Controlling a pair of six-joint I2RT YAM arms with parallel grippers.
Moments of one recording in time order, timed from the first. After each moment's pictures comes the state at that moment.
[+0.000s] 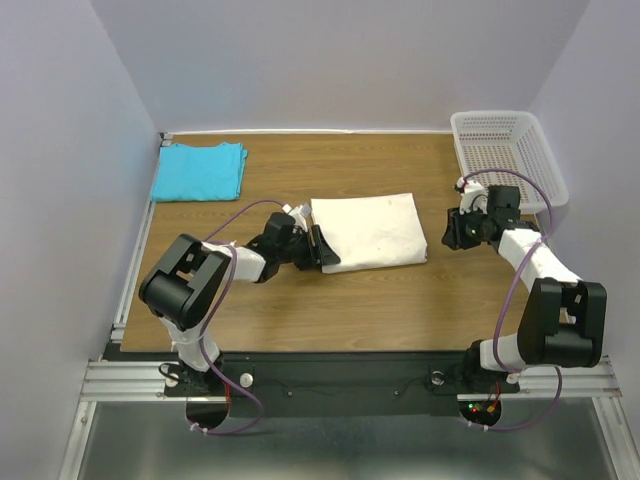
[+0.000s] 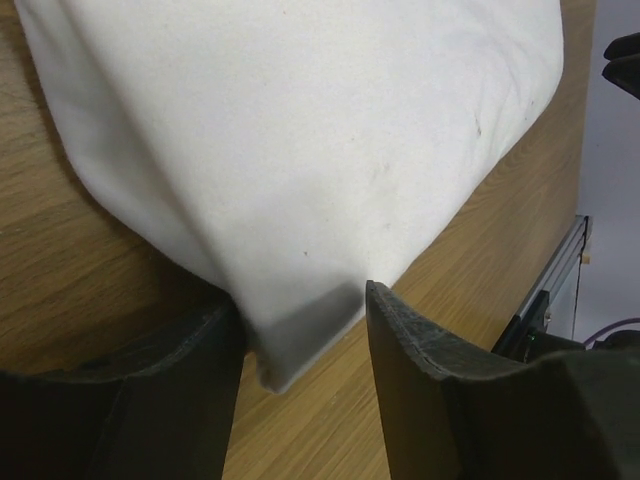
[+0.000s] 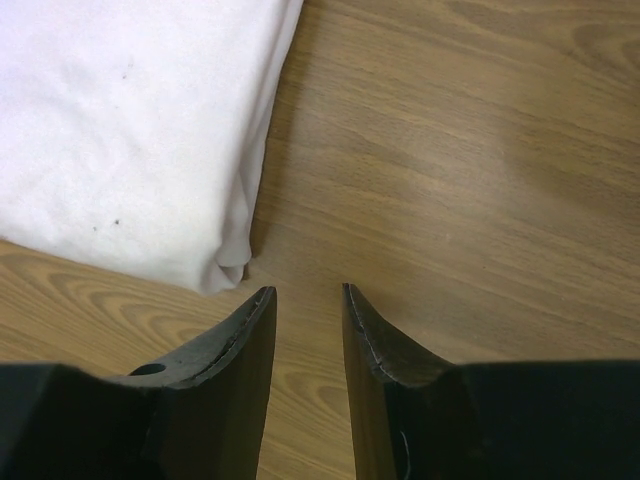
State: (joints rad) left arm -0.55 1.72 0.68 0.43 0.42 -0.76; right arm -0.12 1.39 0.86 -0.37 -0.43 -0.27
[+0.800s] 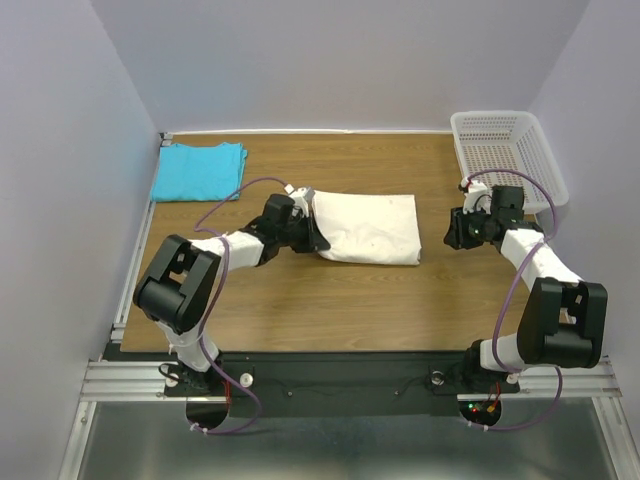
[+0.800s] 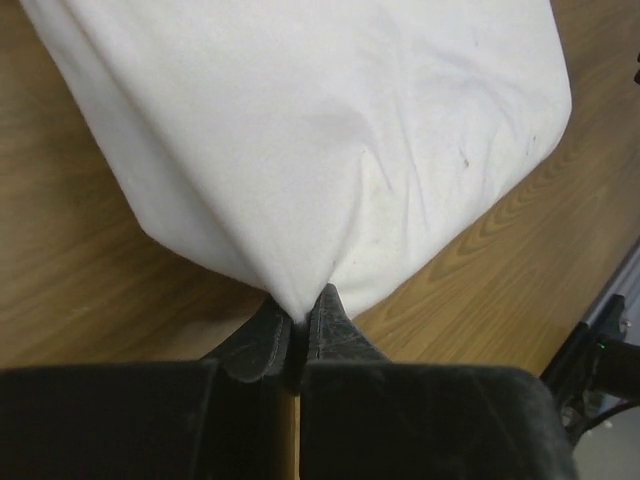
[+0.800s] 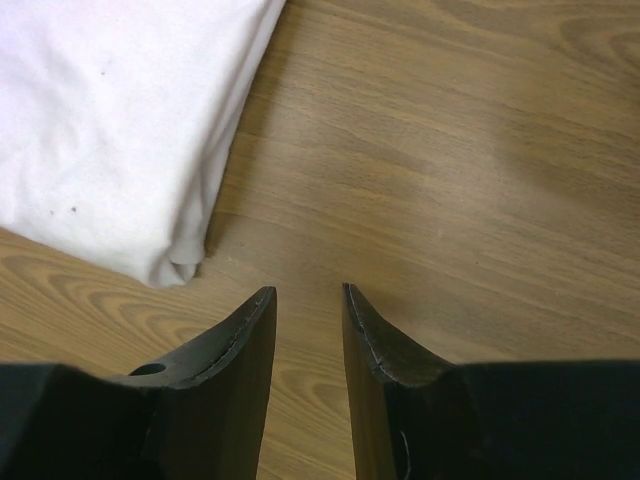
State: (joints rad) left arm -0.51 1.70 0.82 0.24 0.41 -0.55; right arm -0.14 1.39 0.86 -0.37 -0.45 -0.26
